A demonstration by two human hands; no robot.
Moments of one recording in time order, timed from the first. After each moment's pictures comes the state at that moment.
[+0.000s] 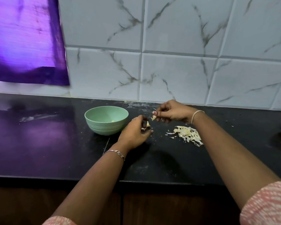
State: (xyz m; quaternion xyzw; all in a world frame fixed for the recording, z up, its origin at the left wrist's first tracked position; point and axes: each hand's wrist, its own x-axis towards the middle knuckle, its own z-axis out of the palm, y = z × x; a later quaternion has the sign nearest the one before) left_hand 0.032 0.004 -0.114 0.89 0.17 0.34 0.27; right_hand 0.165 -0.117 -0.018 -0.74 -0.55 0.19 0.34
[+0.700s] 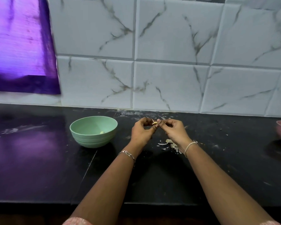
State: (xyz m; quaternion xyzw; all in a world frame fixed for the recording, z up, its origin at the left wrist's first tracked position) left_hand 0.104 -0.023 -0.094 0.71 0.17 0.39 0.56; right_hand 0.191 -0.123 -0.080 -0.65 -0.37 0.07 0.65
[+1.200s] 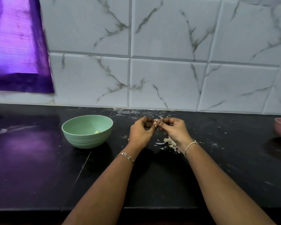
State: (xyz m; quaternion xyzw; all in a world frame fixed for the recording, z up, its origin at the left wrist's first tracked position) left_hand 0.115 -0.020 -0.101 0.75 0.18 0.40 0.50; right_hand 0.195 -0.127 -0.081 -0.63 -0.34 0.10 0.70
